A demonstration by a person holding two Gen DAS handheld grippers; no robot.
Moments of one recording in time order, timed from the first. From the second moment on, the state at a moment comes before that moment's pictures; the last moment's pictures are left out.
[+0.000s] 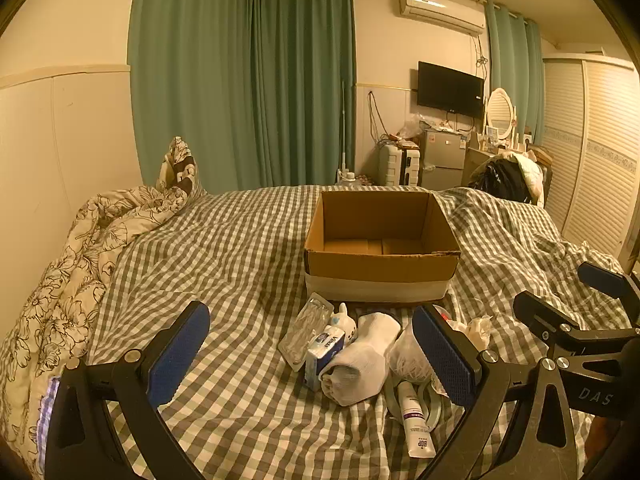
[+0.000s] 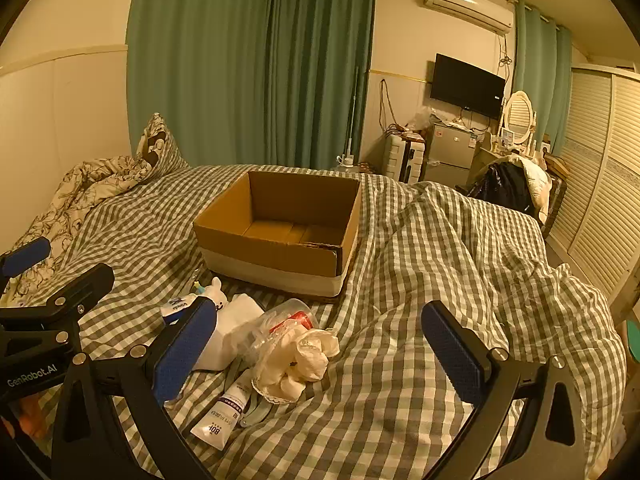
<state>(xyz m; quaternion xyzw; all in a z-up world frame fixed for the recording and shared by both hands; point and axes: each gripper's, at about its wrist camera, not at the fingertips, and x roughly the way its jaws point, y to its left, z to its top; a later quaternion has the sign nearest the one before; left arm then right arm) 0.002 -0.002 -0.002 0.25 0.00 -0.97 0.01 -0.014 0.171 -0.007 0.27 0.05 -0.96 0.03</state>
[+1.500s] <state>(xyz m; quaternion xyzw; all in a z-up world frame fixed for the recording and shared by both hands) 0.001 -0.002 -0.001 0.25 -0.01 -0.97 0.02 -0.015 0.172 -0.007 0.28 0.05 -0.96 0.03</state>
